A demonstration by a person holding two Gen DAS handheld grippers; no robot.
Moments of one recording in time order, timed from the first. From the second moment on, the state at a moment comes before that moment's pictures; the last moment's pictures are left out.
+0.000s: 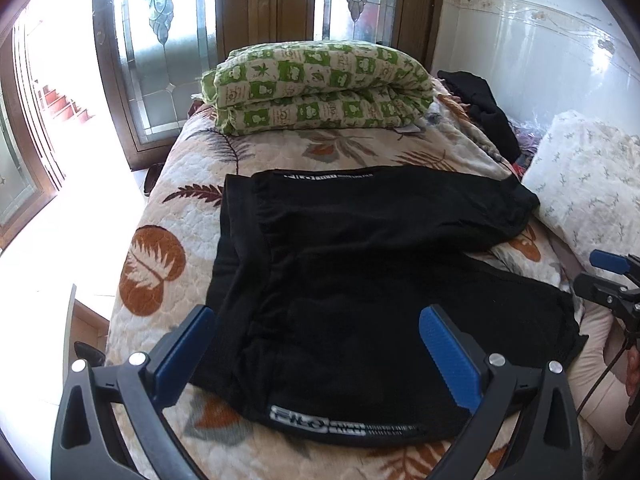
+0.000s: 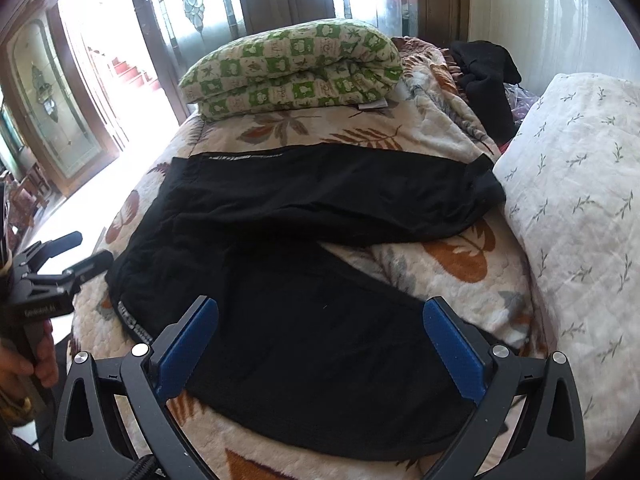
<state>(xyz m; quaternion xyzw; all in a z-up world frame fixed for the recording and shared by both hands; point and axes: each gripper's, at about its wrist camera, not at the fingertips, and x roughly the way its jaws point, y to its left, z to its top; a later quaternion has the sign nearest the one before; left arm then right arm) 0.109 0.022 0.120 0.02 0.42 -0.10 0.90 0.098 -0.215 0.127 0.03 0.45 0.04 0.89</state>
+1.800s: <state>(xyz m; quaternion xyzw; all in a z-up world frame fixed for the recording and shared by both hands) 0.349 0.068 0.039 -0.02 0.52 -0.13 0.85 0.367 -0.213 0.053 -0.13 0.51 0.18 0.83</state>
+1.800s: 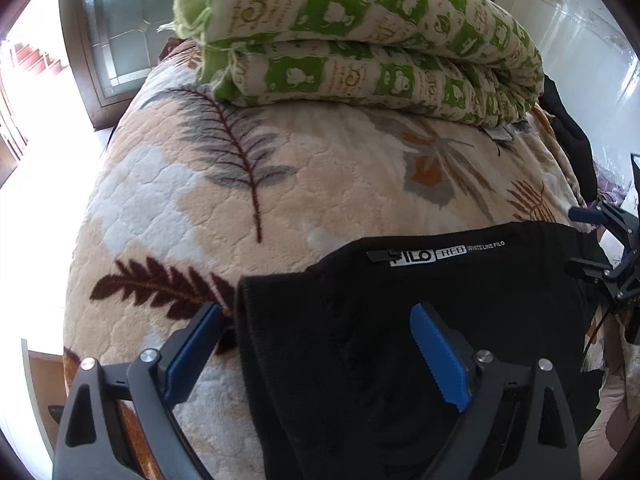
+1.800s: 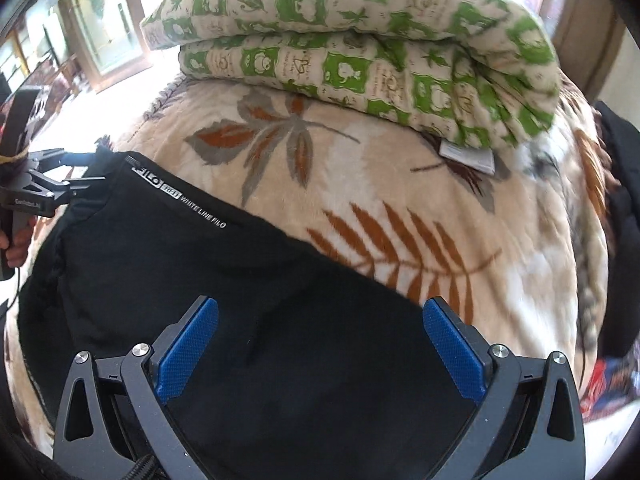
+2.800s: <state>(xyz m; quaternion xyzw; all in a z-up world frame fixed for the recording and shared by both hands) 0.341 0.058 0.073 0.03 0.48 -0.18 0.86 0.371 -0.176 0.044 -0.24 0.55 0.27 0.75</state>
